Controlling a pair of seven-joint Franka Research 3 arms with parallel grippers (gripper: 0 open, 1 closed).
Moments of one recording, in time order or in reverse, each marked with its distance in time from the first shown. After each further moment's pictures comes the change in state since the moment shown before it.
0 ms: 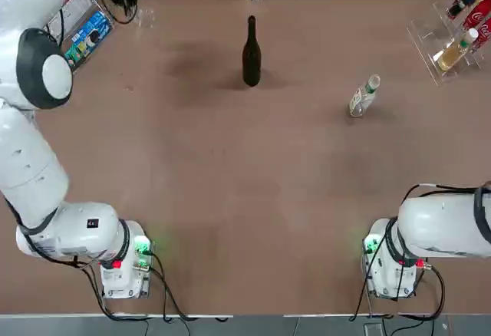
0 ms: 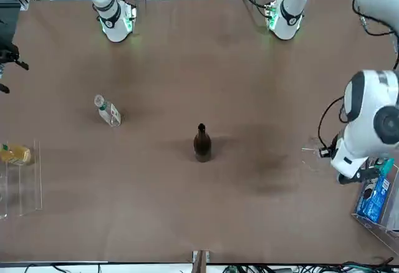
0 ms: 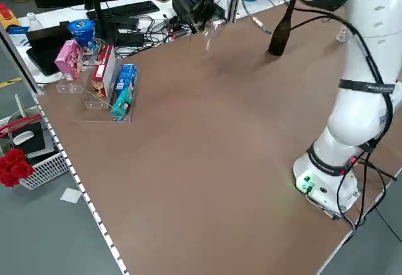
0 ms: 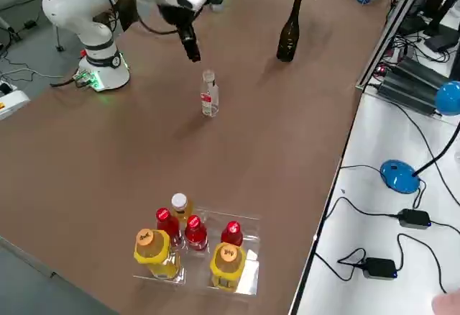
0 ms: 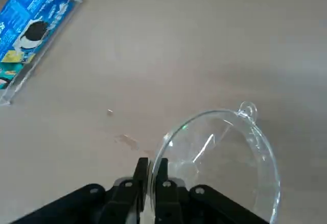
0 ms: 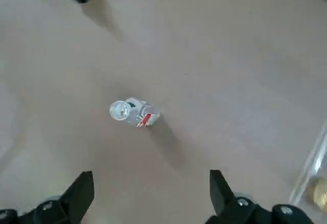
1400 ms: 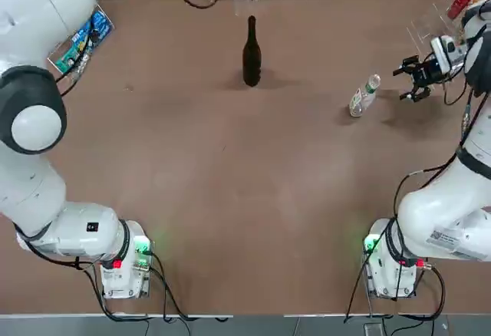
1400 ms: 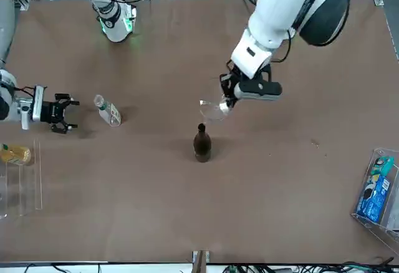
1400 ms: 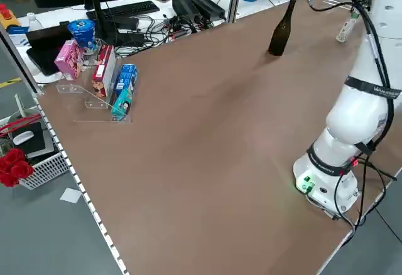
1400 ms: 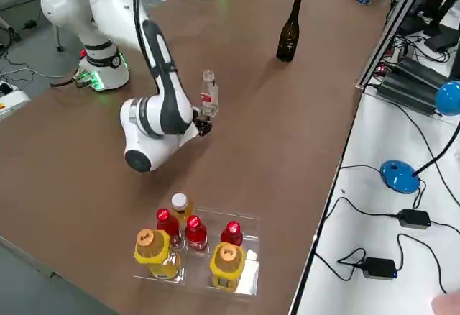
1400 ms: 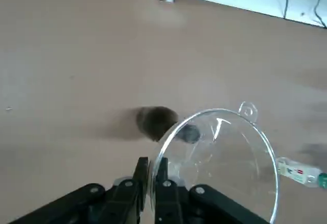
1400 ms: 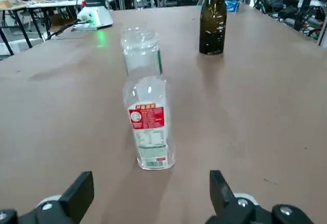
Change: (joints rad) left arm -0.073 -0.079 -0.500 0.002 -0.066 0.278 -0.469; right arm -0.130 0.699 -0.075 -0.073 0.564 -0.167 -1.404
